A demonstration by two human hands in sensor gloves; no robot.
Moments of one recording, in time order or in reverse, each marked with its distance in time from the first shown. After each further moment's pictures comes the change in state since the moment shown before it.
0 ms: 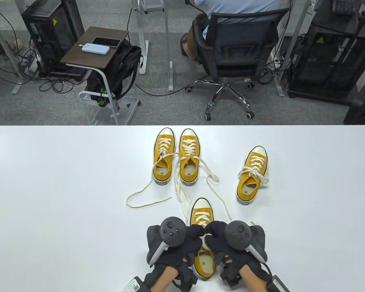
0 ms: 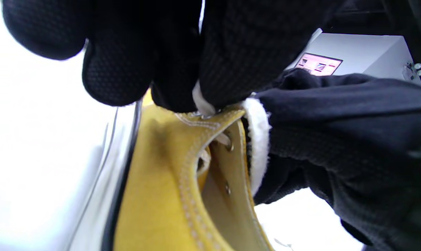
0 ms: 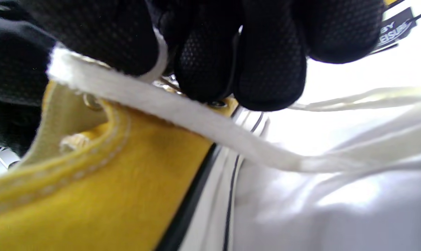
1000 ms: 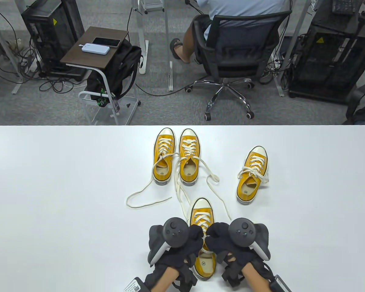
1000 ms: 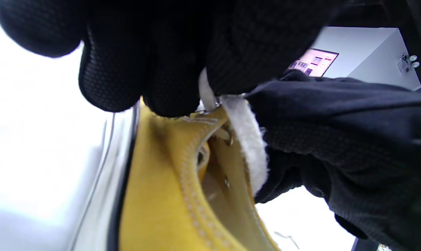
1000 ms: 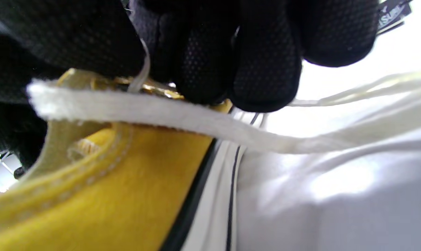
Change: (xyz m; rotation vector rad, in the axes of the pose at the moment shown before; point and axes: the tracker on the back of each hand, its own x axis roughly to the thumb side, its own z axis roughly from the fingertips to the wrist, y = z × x) left_hand -0.002 -0.001 -0.002 -0.045 -0.005 -0.003; right_hand -0.004 0.001 -0.002 0.042 0.006 -0.054
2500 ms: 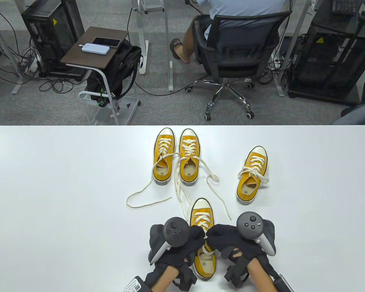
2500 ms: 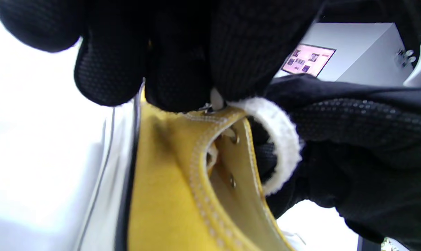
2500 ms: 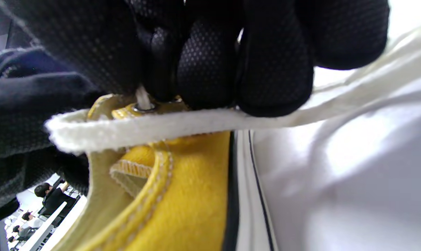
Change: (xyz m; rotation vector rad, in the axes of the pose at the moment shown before) left_hand 0.000 -0.003 -0.004 -0.019 -0.008 -0.005; right_hand -0.021 -0.005 -0.006 0.138 0.096 -0.241
